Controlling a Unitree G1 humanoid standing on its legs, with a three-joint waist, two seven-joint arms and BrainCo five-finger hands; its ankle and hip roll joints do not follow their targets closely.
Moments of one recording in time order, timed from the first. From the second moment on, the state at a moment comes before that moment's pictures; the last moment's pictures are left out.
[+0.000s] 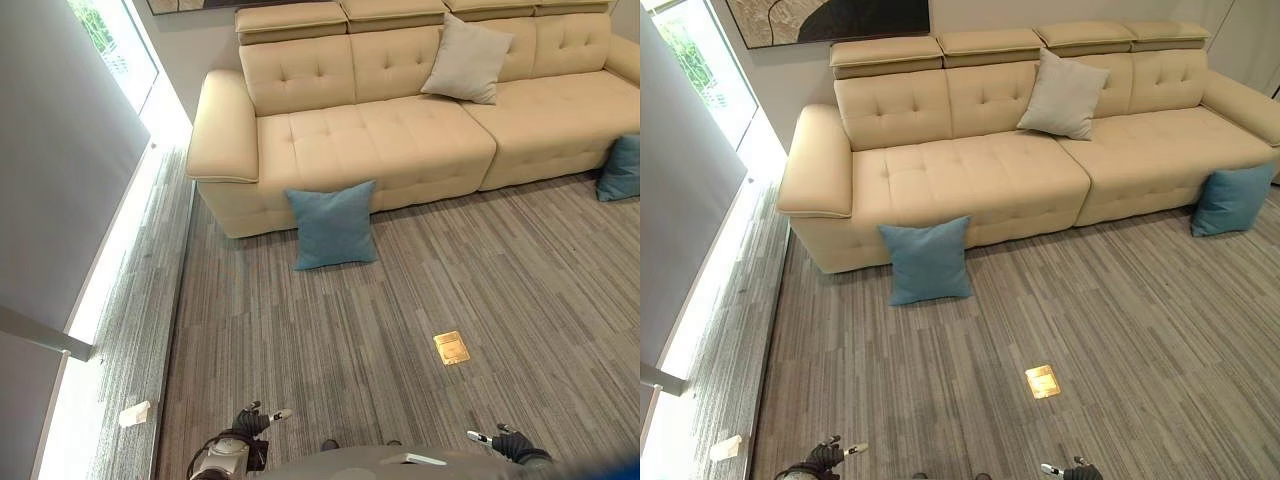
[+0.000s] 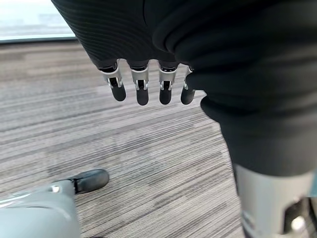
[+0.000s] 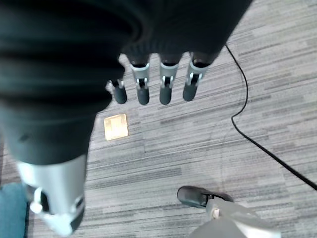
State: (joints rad) left arm -0.01 0.17 -0.04 1.21 -0.06 -0.05 0.05; right arm 0.02 -0.28 0.08 1.26 0.05 -0.05 -0.05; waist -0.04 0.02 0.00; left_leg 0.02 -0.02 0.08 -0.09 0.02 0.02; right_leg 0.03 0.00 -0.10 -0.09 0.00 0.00
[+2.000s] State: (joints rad) left arm -0.05 0.21 -0.07 1.27 -0.03 -0.05 0.04; right arm -0.03 -0.25 0.12 1.27 0.02 -0.06 -0.05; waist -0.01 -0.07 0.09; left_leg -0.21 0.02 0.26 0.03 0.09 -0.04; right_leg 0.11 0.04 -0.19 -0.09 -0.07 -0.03
